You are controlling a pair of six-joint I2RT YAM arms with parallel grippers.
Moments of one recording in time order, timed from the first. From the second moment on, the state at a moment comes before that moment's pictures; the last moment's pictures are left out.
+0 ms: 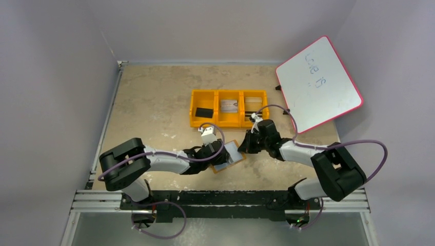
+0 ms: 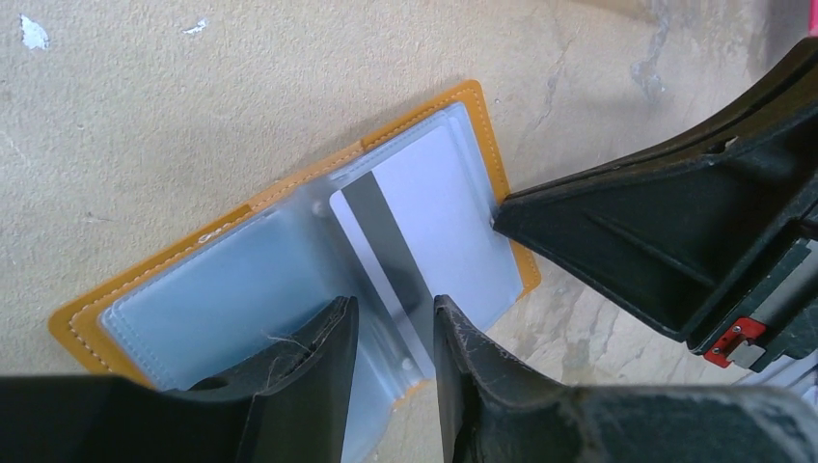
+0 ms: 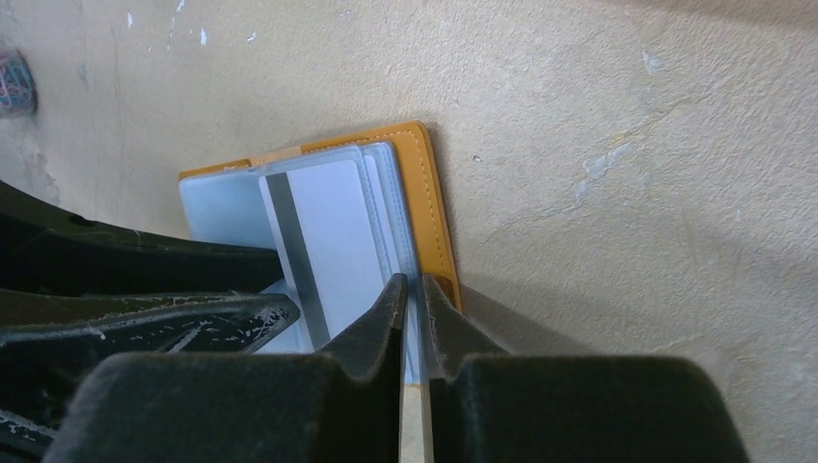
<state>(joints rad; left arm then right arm) -1.11 1.58 0.66 0.16 -0.40 -1.13 0.52 1.40 0.47 0.14 -0.30 0.57</state>
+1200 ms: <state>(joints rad) -1.04 1.62 0.45 0.64 -0.27 -1.15 0.57 1.25 0.45 0.02 -0.23 0.60</state>
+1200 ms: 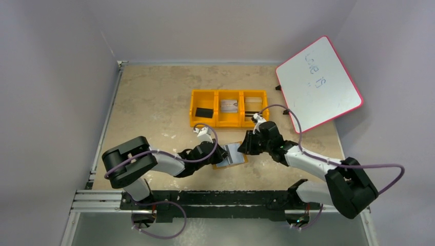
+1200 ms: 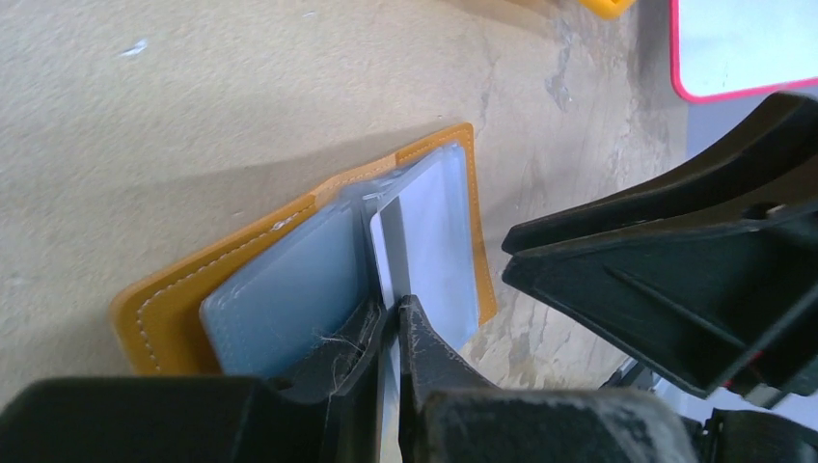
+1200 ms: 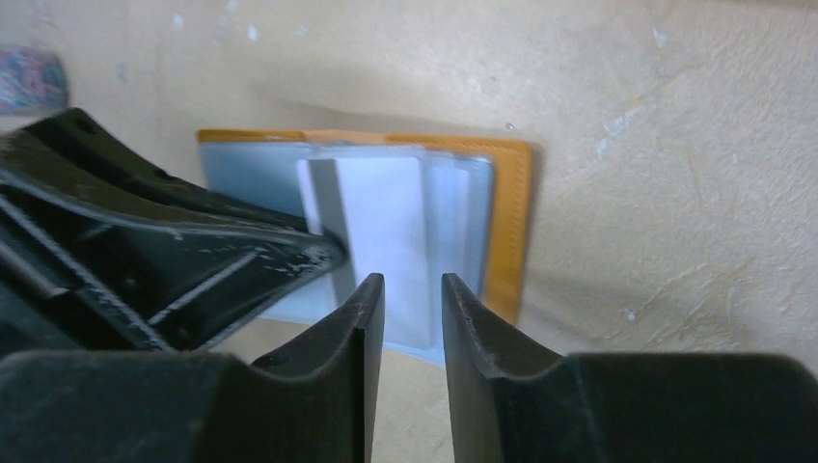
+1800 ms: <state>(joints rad) -1.04 1.65 0.47 0.65 -0.19 -1.06 0.54 1.35 0.44 0.18 -0.34 0.62</state>
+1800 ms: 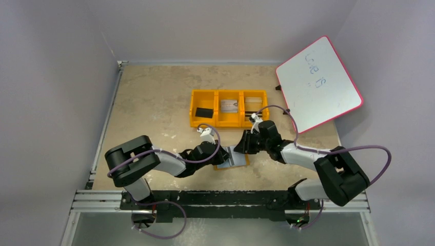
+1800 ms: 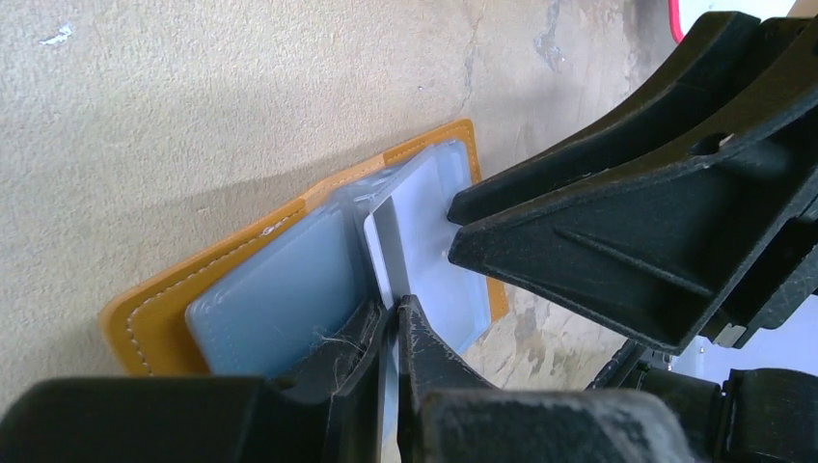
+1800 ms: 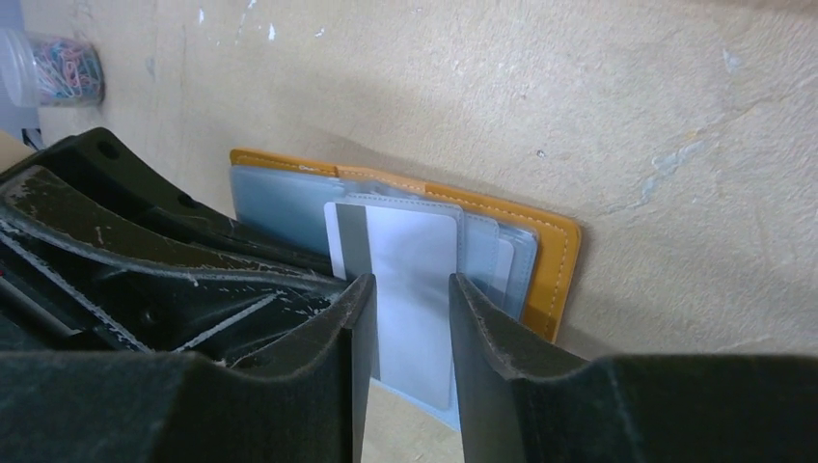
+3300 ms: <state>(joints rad) -1.01 1.72 0.37 0.91 -0.11 -1.12 0.40 1.48 0.36 0.45 -0.58 0.65</state>
